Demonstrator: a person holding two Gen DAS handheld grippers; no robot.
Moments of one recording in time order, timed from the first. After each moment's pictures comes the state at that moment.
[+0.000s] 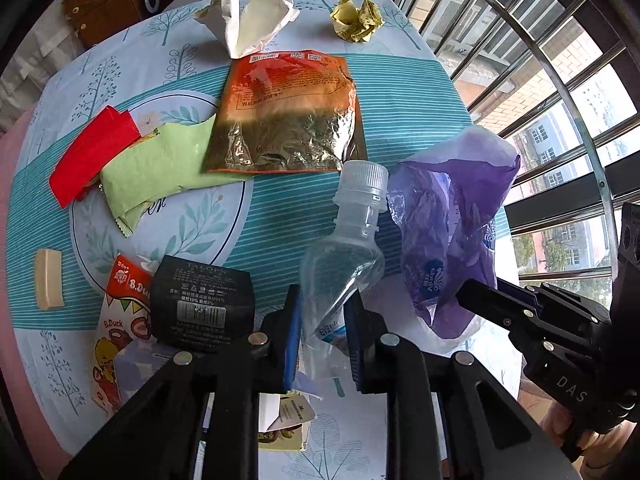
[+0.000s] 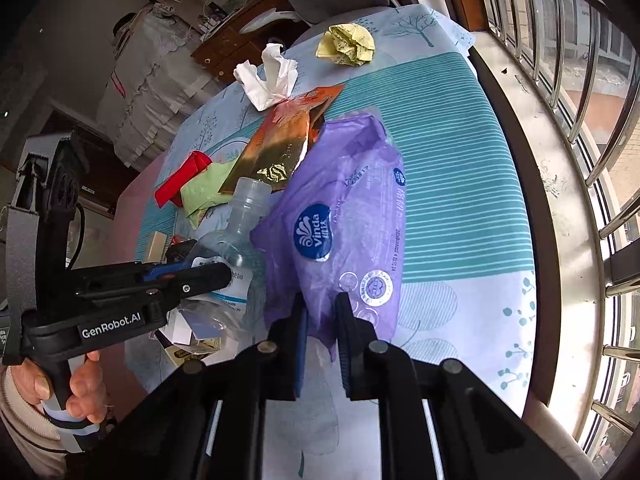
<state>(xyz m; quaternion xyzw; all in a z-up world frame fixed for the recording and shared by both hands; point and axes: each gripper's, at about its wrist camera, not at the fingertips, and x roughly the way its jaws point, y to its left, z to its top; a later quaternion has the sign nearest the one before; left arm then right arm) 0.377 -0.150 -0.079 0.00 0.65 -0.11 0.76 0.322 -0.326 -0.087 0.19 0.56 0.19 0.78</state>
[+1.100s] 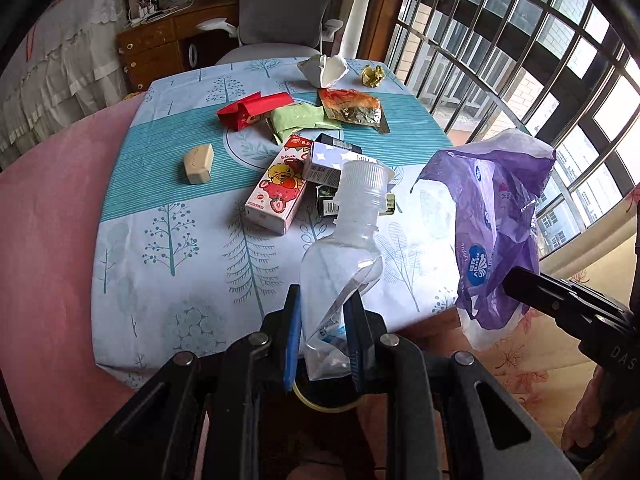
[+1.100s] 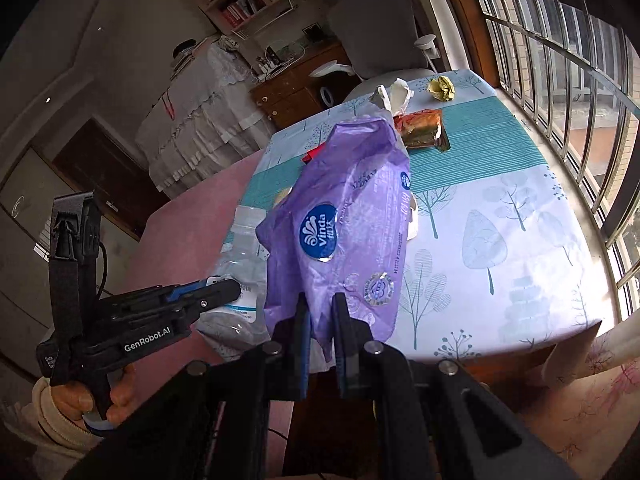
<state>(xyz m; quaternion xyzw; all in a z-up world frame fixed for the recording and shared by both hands) 0.115 0.029 0.026 0.00 0.53 -0.13 0.84 0.084 -0.191 0.026 0.19 0.45 0.18 0.85</state>
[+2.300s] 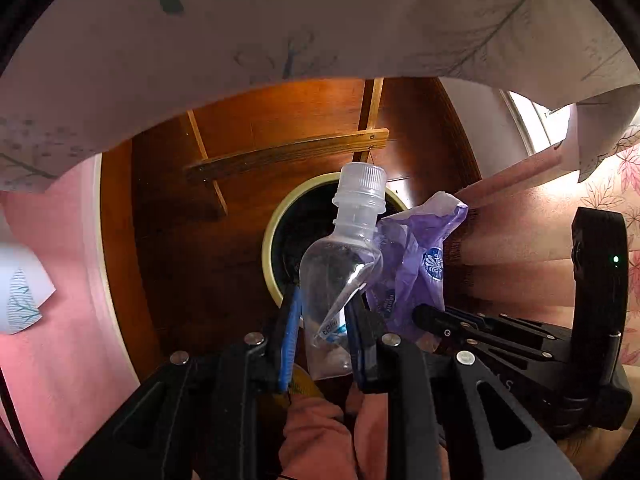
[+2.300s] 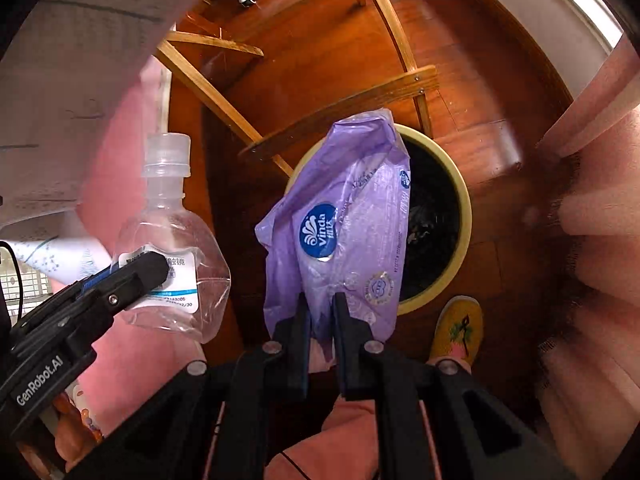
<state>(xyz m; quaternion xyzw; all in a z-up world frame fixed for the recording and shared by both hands) 0.041 -0.002 -0.349 0.01 0.67 -0.14 0.73 0.011 -0.167 -0.396 0.24 0.68 0.05 0.69</state>
